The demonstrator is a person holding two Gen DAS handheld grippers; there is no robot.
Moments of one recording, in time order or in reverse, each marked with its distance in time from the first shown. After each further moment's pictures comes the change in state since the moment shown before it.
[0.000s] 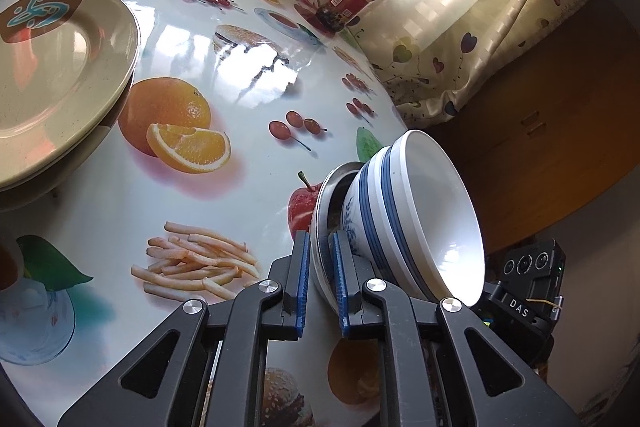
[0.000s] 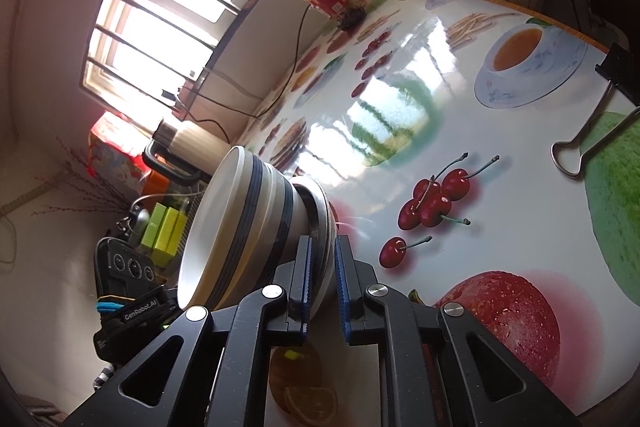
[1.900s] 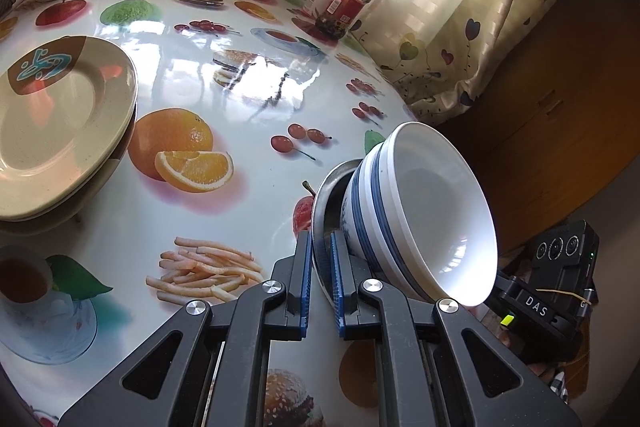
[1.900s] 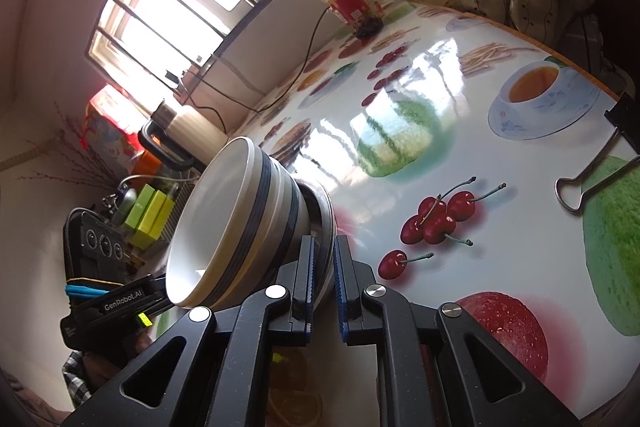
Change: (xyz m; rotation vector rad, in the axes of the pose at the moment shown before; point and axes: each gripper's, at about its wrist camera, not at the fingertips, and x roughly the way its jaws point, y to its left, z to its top) left arm 0.000 -0.018 -0.002 0.104 -0.037 0.123; right arm 0.003 0.015 0.001 -0.133 -0.014 -0.049
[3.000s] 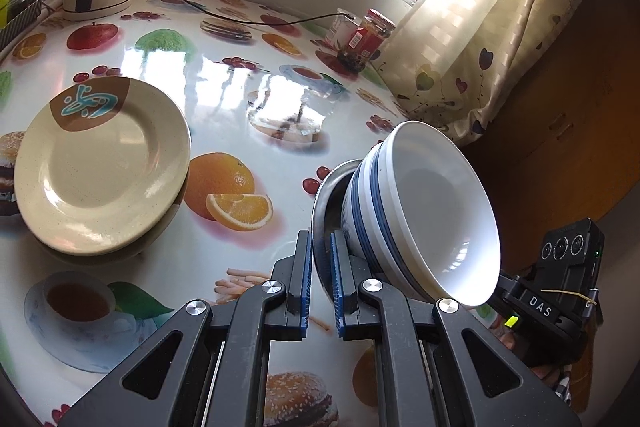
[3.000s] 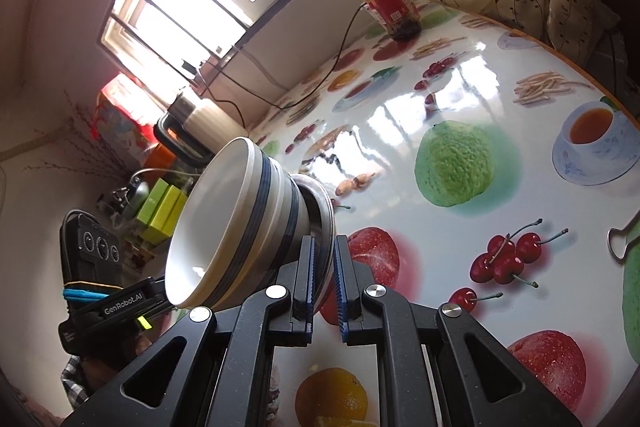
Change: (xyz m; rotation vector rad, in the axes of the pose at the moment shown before) left arm -0.038 0.006 0.013 -0.030 -0.069 0.065; right arm 0.022 0.038 0.024 -0.049 0.034 0.037
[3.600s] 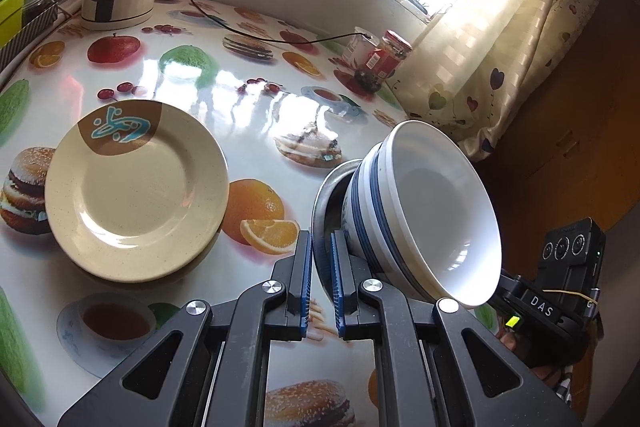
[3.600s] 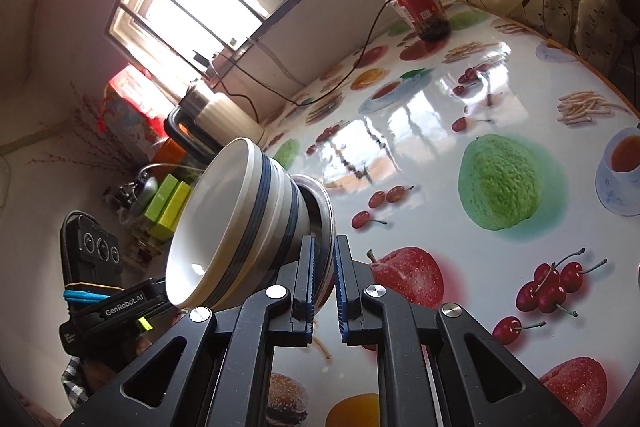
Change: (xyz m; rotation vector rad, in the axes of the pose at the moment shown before) left arm -0.019 0.017 0.018 -0.030 -0.031 0.030; right arm 0.023 0.025 0.013 -0.027 0.024 0.032
